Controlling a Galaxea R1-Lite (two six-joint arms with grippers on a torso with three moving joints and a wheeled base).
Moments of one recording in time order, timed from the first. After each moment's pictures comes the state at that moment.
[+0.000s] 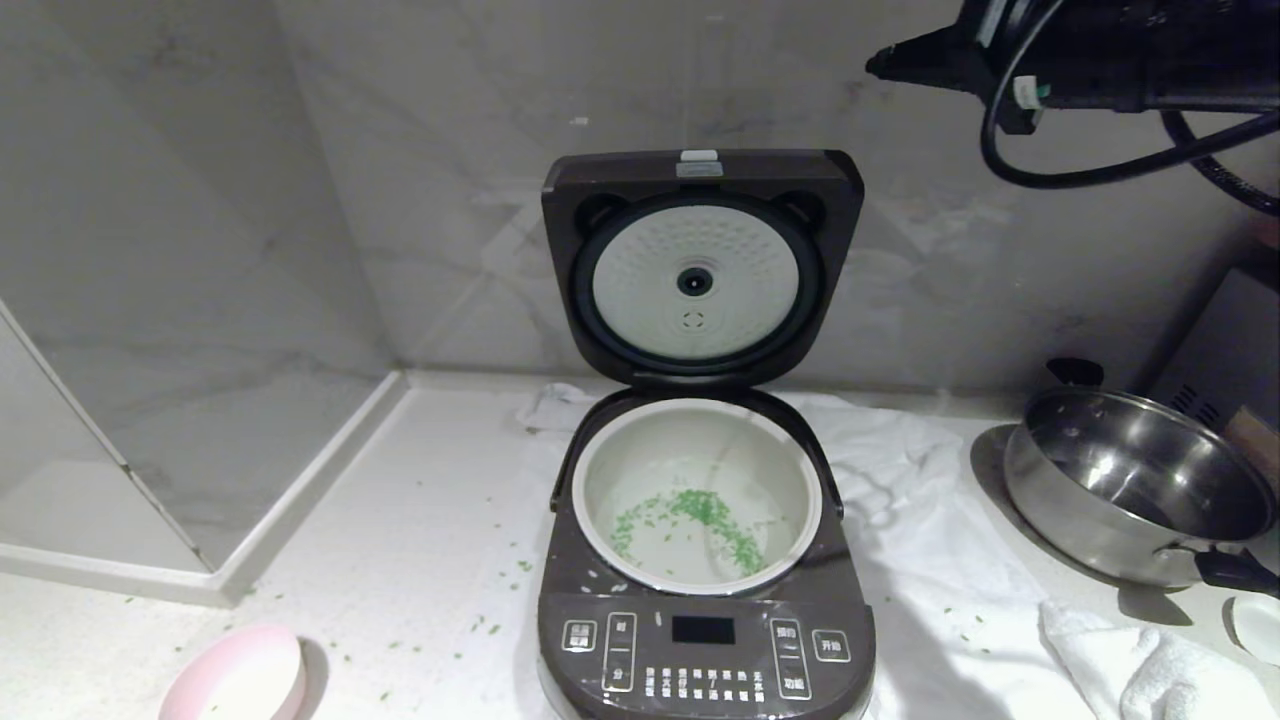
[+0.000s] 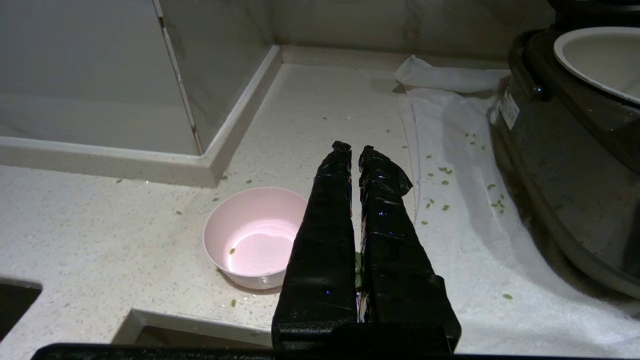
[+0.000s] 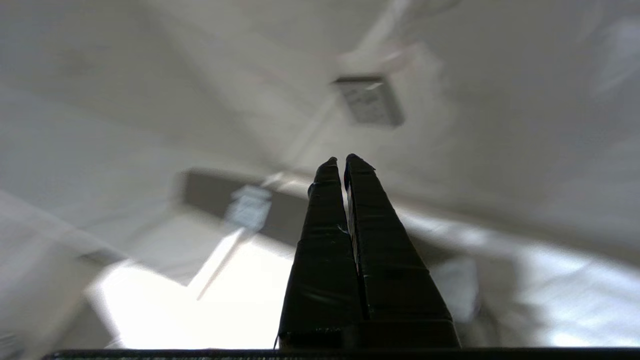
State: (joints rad) left arm 0.00 0.00 0.00 -0.05 0.00 -0.01; right arm 0.28 1.76 -1.89 0.18 0.30 0.44
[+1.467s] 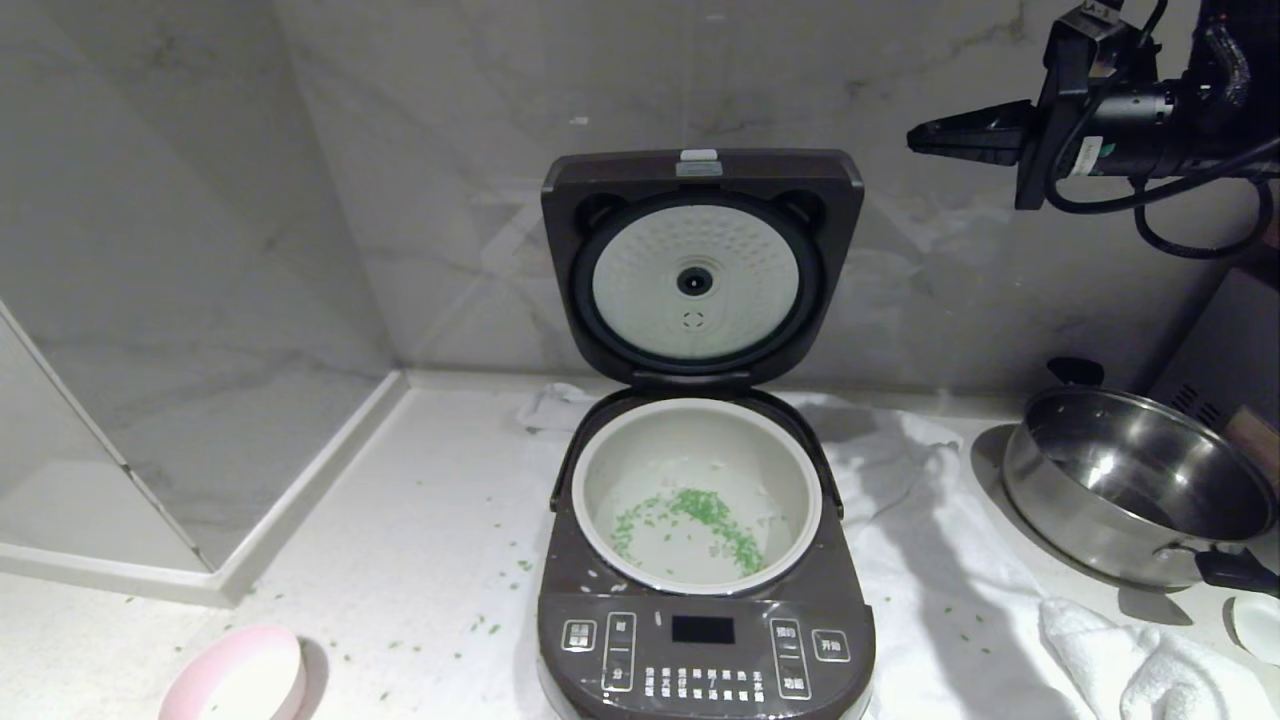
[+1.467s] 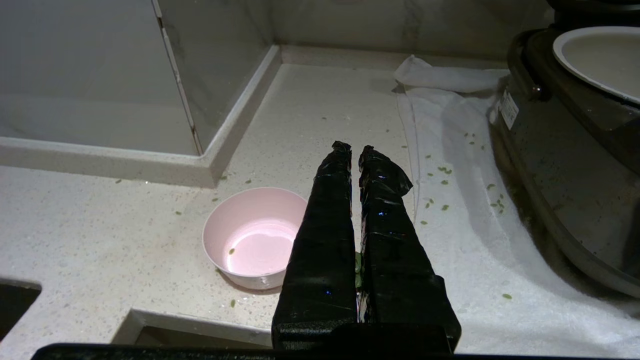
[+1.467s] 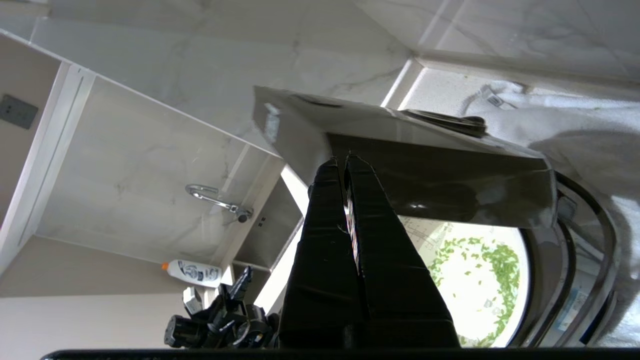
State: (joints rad) left arm 0.00 0.00 0.00 -0.05 0.00 -0.01; right arm -0.03 1.93 -1.94 0.17 1.08 0.69
